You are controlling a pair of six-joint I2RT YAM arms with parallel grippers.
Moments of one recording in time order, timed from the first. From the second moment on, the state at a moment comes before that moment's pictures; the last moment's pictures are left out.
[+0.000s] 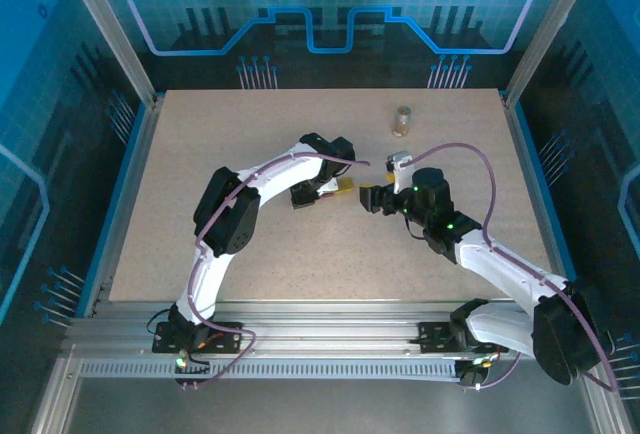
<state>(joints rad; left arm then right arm) -0.65 2.19 1.82 -1.27 -0.50 0.47 0.47 1.13 0.61 0.11 -0.12 0.19</state>
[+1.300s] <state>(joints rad) -0.59 1.65 1.18 -0.63 -0.16 0.28 0.46 1.11 0.54 0.19 -0.13 0.20</state>
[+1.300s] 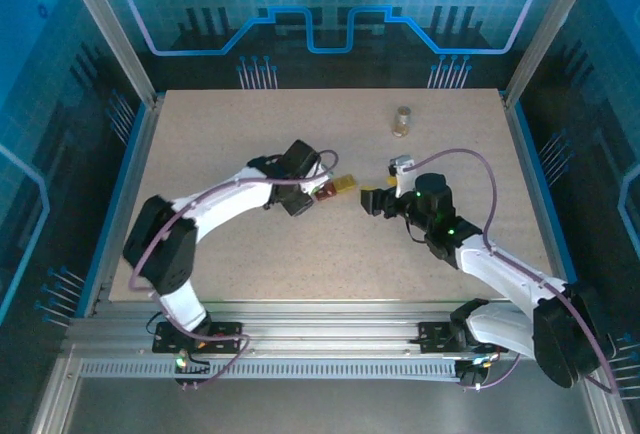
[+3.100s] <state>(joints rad) -0.52 1.93 1.45 -0.88 0.05 0.50 0.46 1.13 0.53 0.26 -0.10 0.19</state>
